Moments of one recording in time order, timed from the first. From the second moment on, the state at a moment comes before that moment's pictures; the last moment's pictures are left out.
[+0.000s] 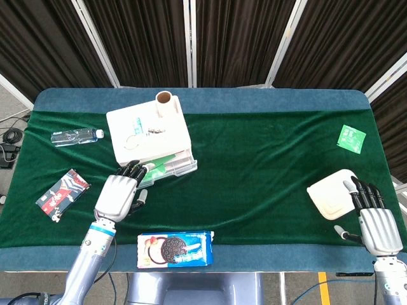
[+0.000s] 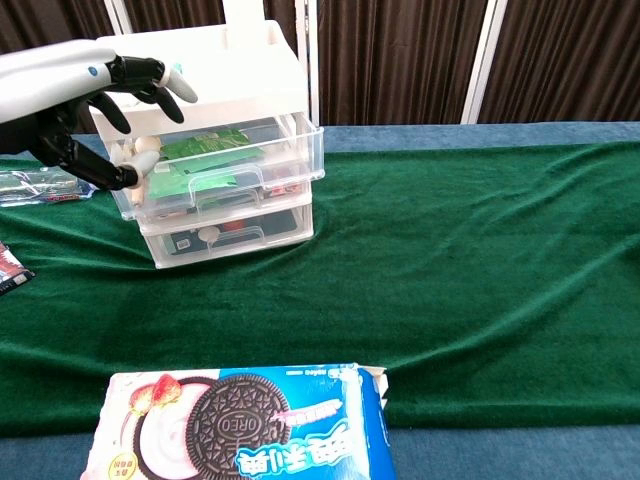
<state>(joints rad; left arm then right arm) -0.50 -1.49 -0.24 -2.11 1.10 1.30 0.82 0.09 -1.13 0.06 -1.58 -1.55 1.50 0.05</state>
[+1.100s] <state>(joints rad) -0.58 -1.51 -0.20 -2.08 0.95 1.32 0.78 0.09 -1.13 0.06 -1.58 -1.55 1.50 0.06</state>
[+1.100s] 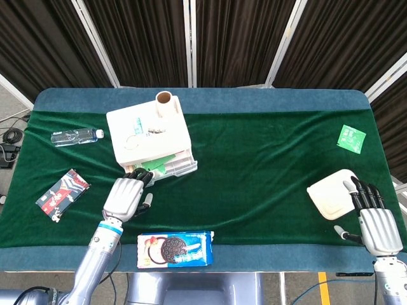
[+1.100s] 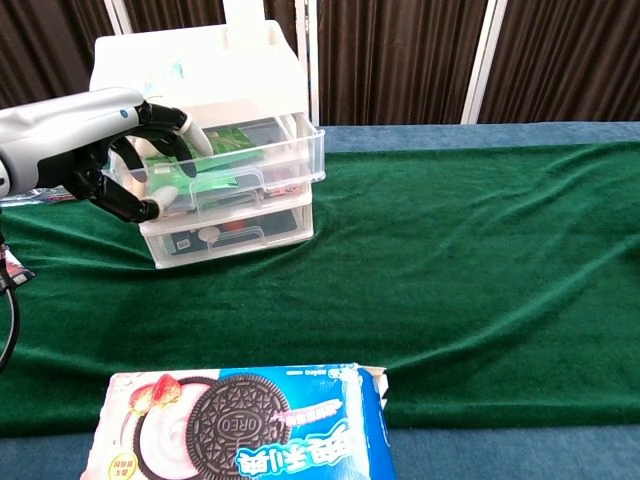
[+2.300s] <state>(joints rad) -0.61 -1.46 -0.15 -2.16 0.97 1.32 0.69 0.09 -1.13 0.06 -1.59 -1.55 1.50 0.05</state>
